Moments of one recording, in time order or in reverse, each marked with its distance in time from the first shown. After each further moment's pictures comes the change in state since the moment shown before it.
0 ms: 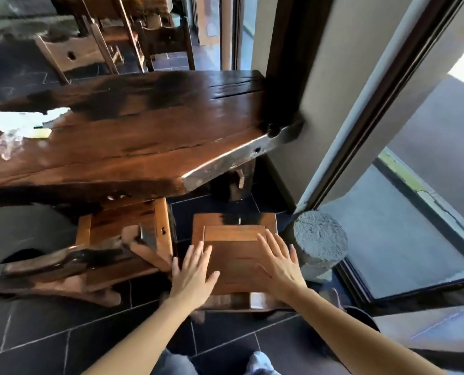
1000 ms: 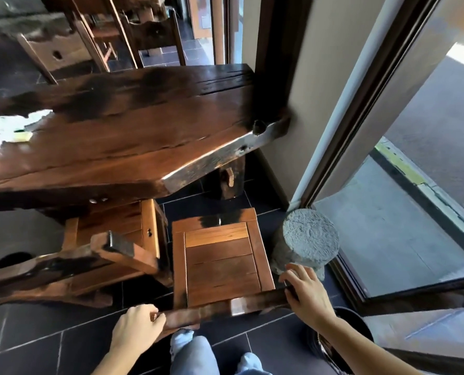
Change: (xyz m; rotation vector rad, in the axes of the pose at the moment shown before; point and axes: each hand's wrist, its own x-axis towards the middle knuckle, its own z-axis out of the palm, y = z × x) left_hand -0.059 -0.007 0.023 -0.120 0.011 -0.367; right_hand -0.056 0.127 -0.008 0.068 0.130 -0.058
